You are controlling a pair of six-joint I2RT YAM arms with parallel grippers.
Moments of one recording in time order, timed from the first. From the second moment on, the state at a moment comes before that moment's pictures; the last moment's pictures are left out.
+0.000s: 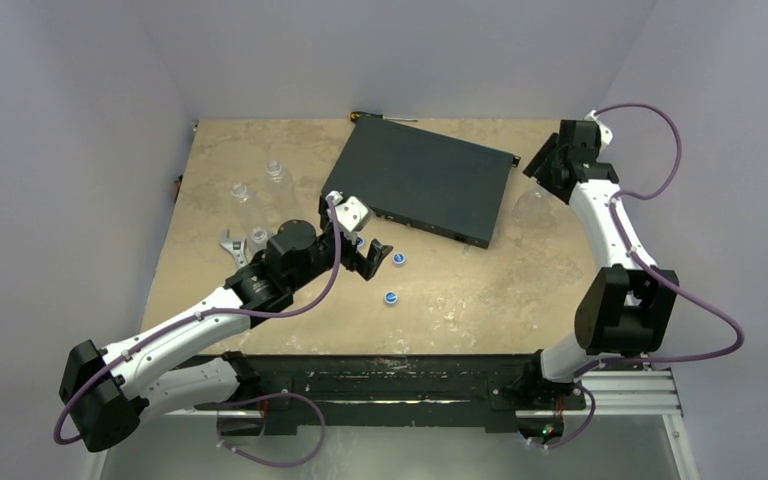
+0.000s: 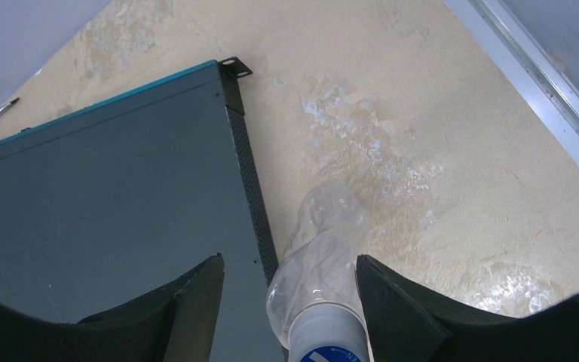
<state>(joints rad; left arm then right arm) -0.82 1.01 0.76 0.09 -0.04 0.04 -0.06 1.55 1.35 -0.55 0.22 0.55</state>
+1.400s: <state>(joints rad) -0.70 1.04 1.05 -0.24 -0.42 -0.13 0.39 1.47 1.32 -0.63 0.08 0.49</state>
